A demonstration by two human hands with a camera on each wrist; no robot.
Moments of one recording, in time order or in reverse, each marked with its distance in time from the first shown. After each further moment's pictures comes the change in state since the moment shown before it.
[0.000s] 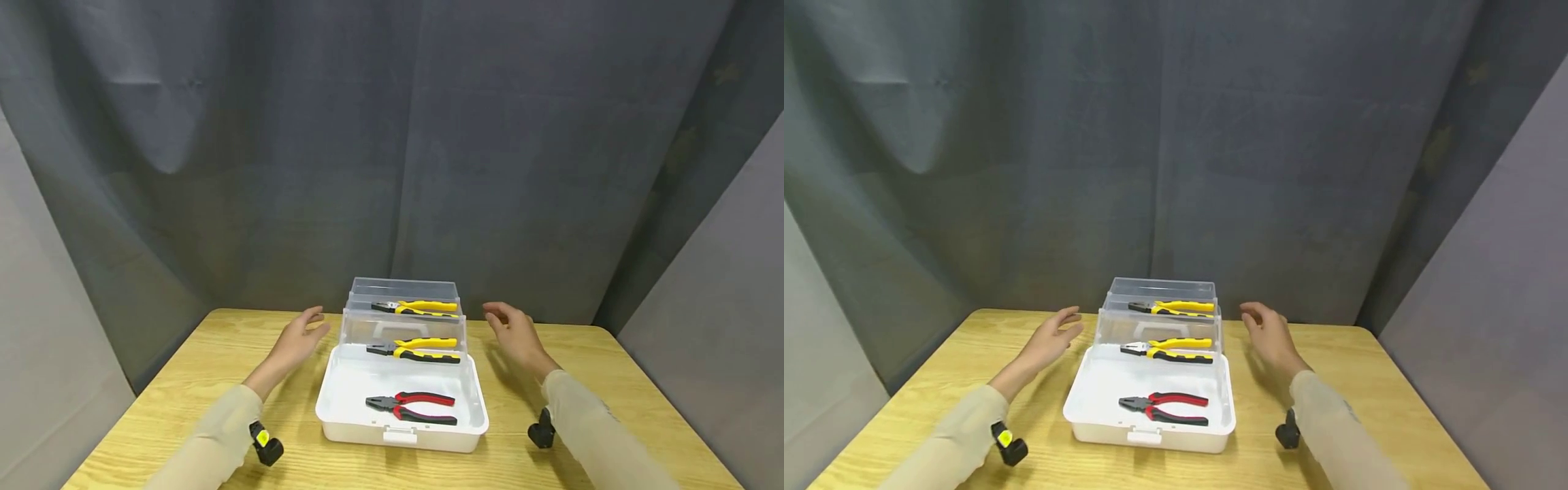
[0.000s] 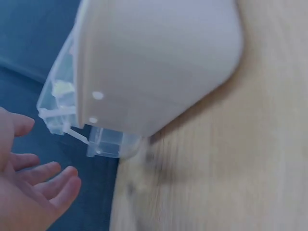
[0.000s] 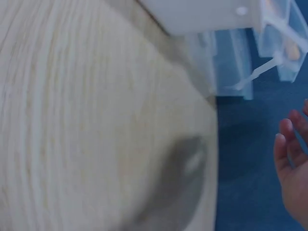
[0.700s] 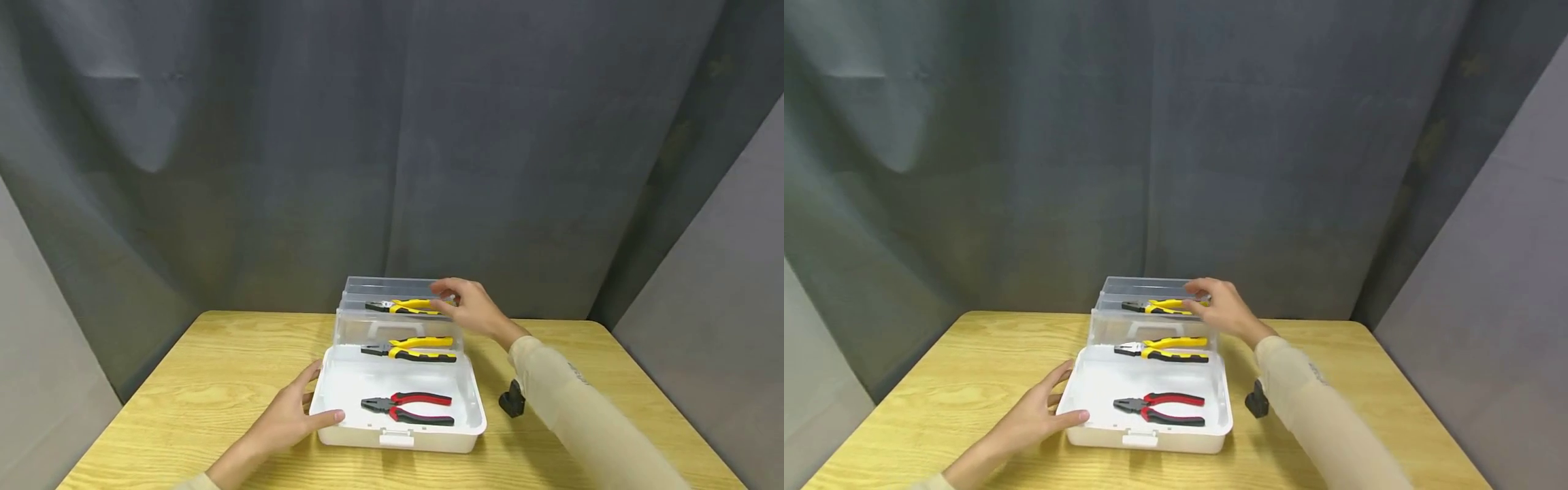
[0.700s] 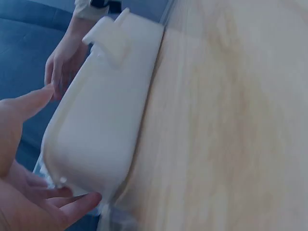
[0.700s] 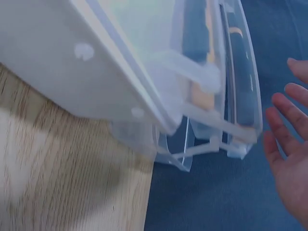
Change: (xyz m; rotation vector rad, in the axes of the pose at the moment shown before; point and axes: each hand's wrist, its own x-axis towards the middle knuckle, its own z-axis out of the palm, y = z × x) left_hand -0.111 0.016 0.030 -0.135 -0.118 0.034; right_hand 0.043 -0.097 0.011 -0.002 -0.232 -0.259
